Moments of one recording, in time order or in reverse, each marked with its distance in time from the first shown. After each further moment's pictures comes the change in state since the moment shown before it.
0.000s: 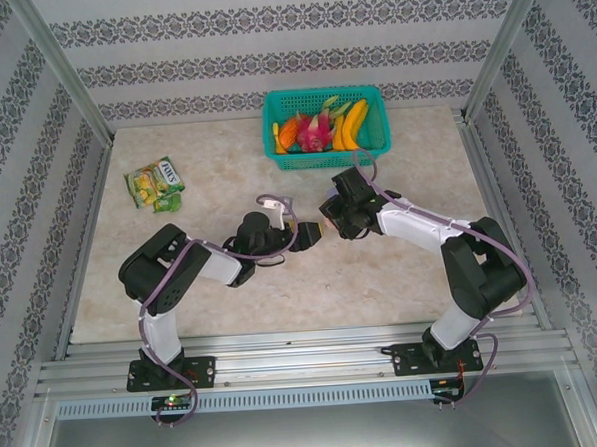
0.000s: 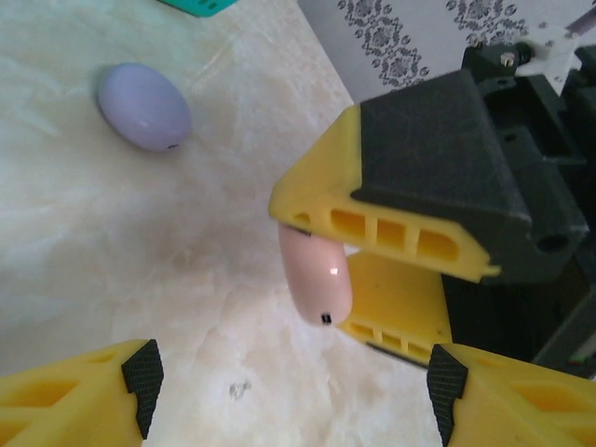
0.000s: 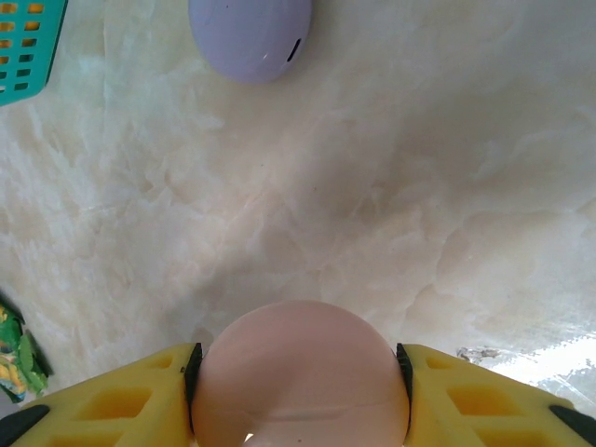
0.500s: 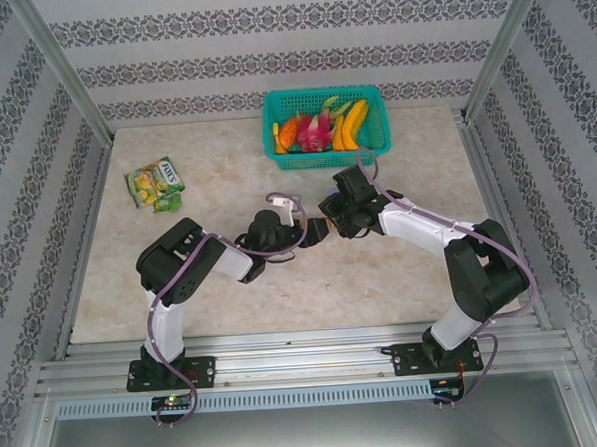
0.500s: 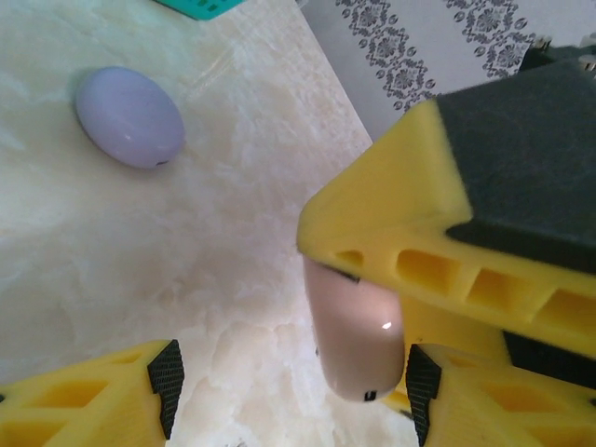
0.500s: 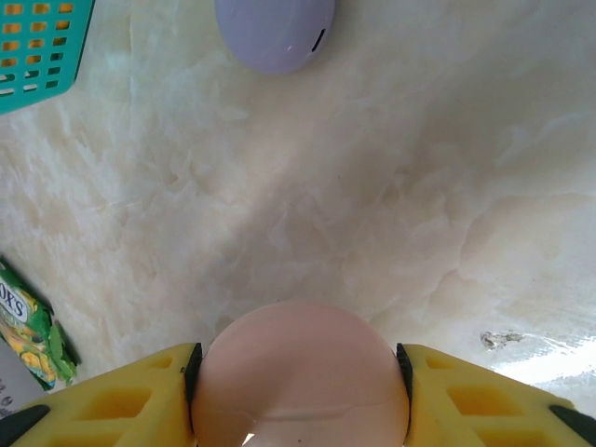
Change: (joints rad) left arm -0.026 0.105 0.093 0.031 -0.044 -0.035; right arm 0.000 -0.017 -0.001 0.012 -0.018 0.023
